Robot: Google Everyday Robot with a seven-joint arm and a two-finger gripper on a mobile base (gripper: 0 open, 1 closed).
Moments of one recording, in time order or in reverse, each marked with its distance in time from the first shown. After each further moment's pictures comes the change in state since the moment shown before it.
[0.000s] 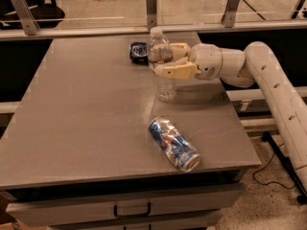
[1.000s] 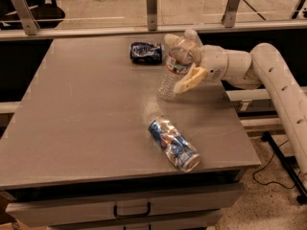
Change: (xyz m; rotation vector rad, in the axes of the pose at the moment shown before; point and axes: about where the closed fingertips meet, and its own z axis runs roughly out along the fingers) arm -0.004 0.009 -0.010 0.014 0.009 -0.006
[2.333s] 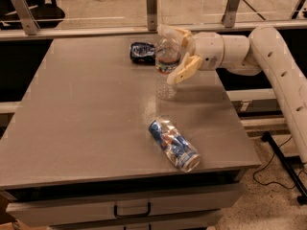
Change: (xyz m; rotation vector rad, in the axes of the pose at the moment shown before) arm -0.021 -0.004 0.022 -0.022 0.083 -0.017
